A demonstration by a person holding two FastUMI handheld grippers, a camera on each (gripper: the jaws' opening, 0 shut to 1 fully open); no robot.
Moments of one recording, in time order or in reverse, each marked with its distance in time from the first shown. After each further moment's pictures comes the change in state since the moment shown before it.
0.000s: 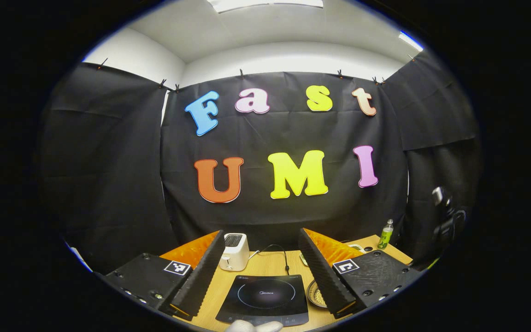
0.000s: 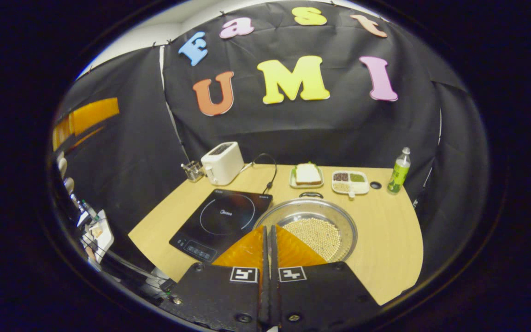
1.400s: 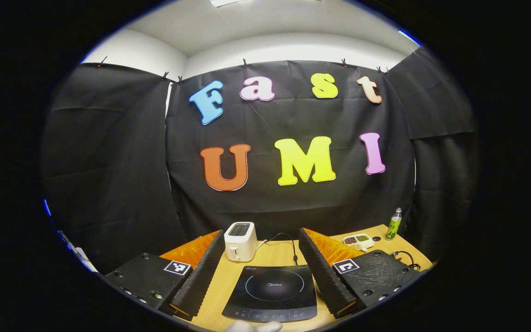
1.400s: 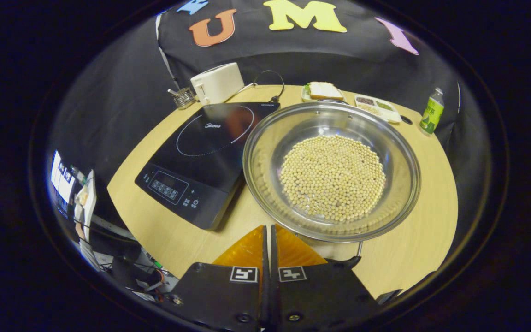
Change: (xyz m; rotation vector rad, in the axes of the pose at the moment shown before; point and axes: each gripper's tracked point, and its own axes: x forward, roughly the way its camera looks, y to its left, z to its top) left arm 0.002 0.011 -0.027 0.015 0.084 0.032; right arm 0.094 -0.008 -0.165 -0.018 0.363 -0.010
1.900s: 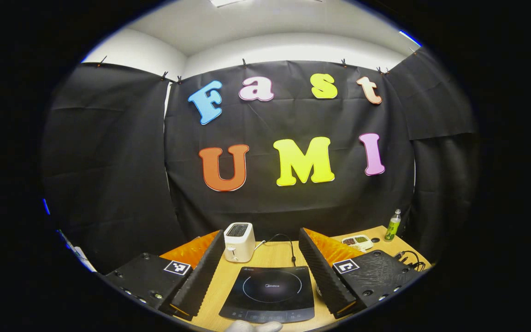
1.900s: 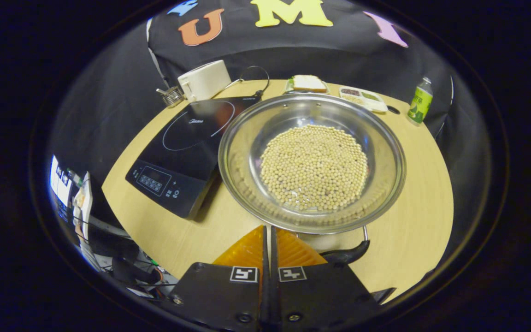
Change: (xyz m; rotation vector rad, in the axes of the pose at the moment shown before) left arm 0.005 -0.005 0.003 -0.005 -0.004 -0.002; right arm -0.007 -0.037 -0.015 0.037 0.022 -0.043
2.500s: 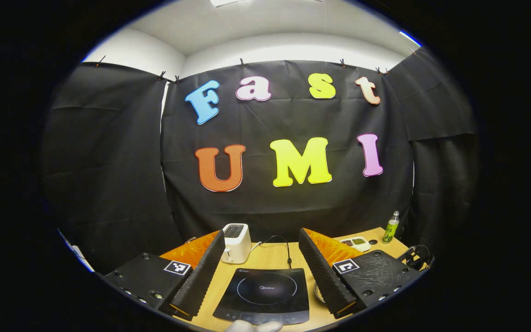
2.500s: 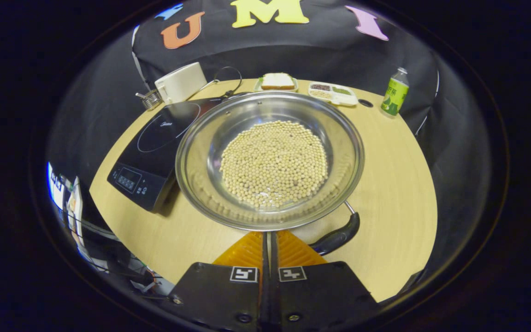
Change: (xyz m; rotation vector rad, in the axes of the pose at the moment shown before) left arm 0.011 -0.016 0.000 -0.004 -0.001 -0.012; right arm -0.011 -0.063 -0.005 0.036 0.009 -0.082
